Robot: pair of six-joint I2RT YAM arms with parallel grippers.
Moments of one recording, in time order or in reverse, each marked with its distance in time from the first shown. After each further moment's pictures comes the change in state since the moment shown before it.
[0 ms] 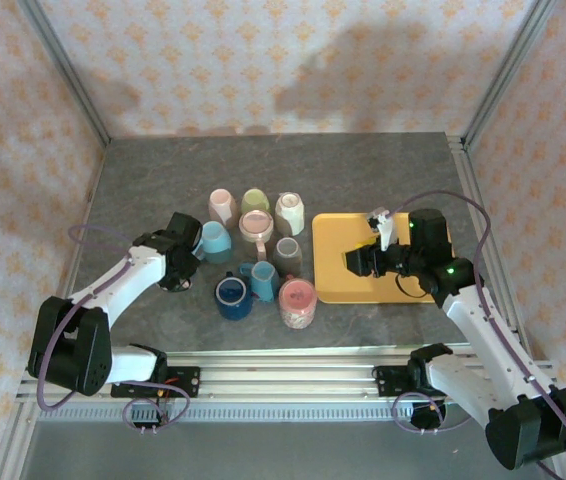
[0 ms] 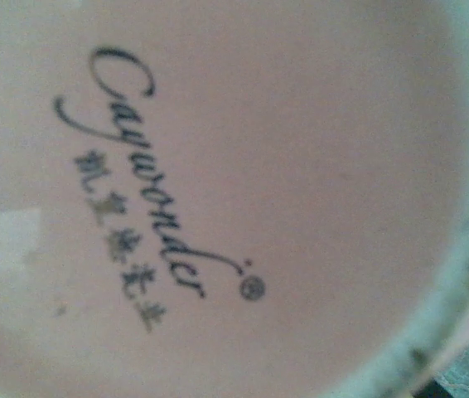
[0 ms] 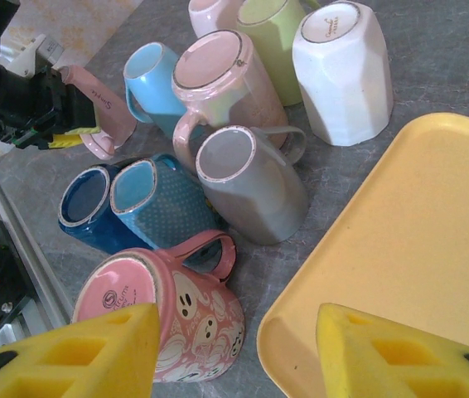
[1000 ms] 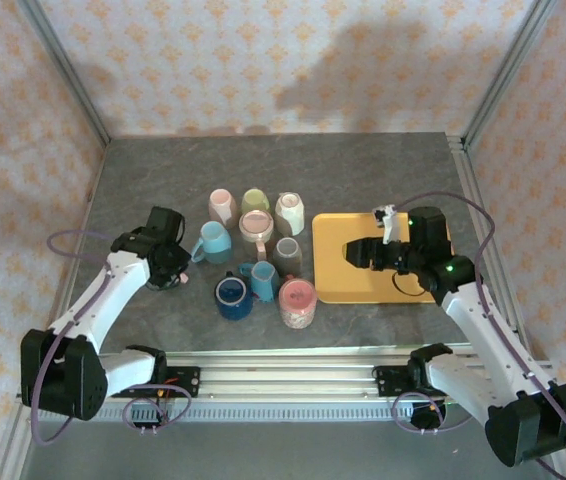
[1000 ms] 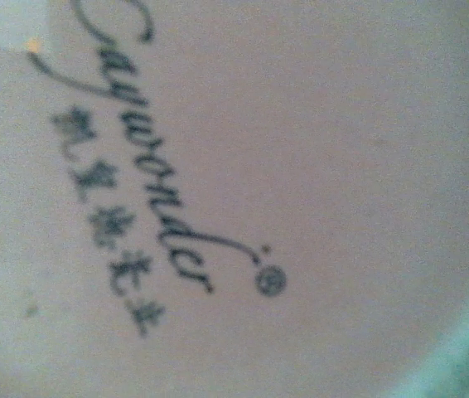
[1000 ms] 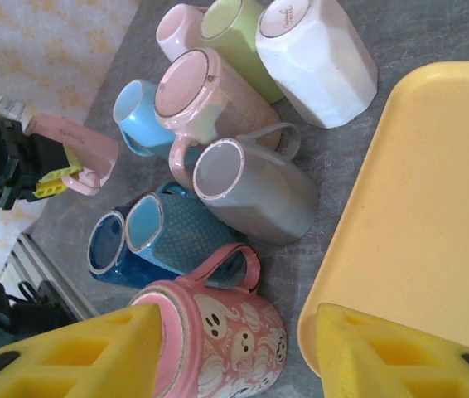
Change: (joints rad) left arm 0.086 -0.142 0.071 -0.112 0.133 0.038; right arm 0.000 0.019 0.011 0.022 0.027 0.313
